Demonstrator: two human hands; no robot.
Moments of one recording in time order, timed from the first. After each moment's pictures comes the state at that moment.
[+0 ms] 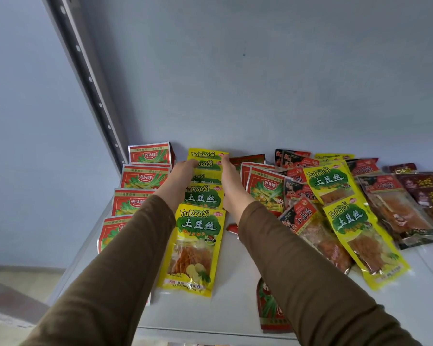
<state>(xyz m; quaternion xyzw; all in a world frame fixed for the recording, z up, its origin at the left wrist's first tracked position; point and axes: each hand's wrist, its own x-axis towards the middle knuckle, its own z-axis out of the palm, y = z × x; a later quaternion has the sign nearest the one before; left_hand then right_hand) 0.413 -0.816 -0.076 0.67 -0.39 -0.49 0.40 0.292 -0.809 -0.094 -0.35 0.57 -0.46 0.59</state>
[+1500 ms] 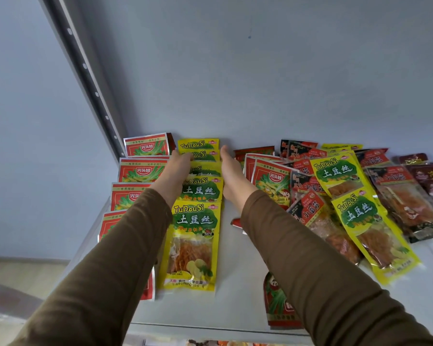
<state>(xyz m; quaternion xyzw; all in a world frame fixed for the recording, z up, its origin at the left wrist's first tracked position) 0.422 -0.807 -0.070 0.66 -0.38 -0.49 0.42 0.302 -0.821 -0.095 -0.30 0.56 -0.43 0.64</state>
